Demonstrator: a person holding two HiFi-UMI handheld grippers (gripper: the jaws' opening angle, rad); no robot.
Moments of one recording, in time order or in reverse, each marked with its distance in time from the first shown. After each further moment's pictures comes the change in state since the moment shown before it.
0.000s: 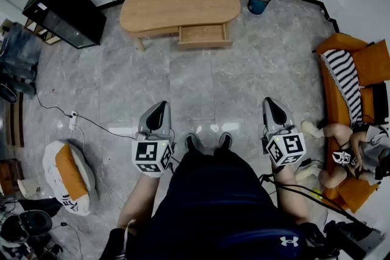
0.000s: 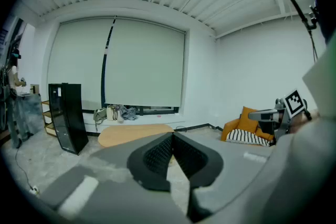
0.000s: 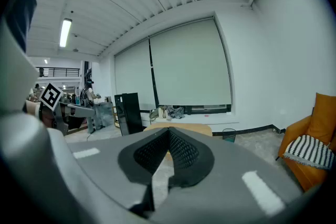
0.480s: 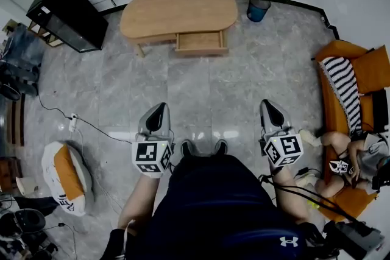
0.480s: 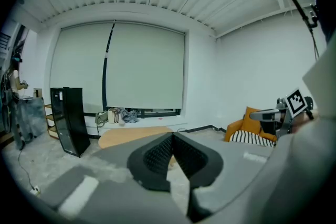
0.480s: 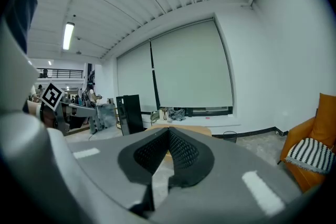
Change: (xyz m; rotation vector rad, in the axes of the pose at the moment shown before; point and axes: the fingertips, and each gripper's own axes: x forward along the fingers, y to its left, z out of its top) left arm 0.016 -0.040 0.007 0.010 -0.016 0.039; right arm -0.011 -0.040 0.004 -0.001 -0.019 0.033
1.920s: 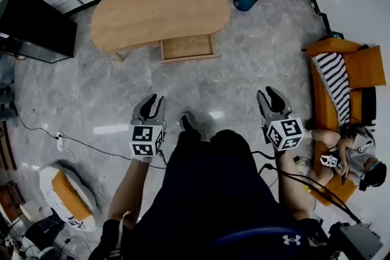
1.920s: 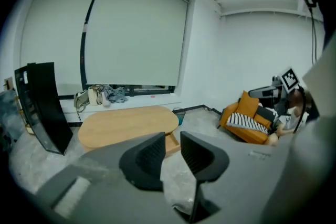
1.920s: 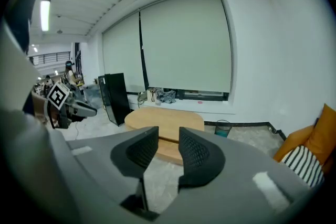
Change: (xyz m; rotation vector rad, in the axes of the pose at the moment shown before) left arm 0.254 0.148 -0.041 0.002 0.283 -0.180; right arm 0.237 -0.082 0.002 -0.037 0.251 -0.099
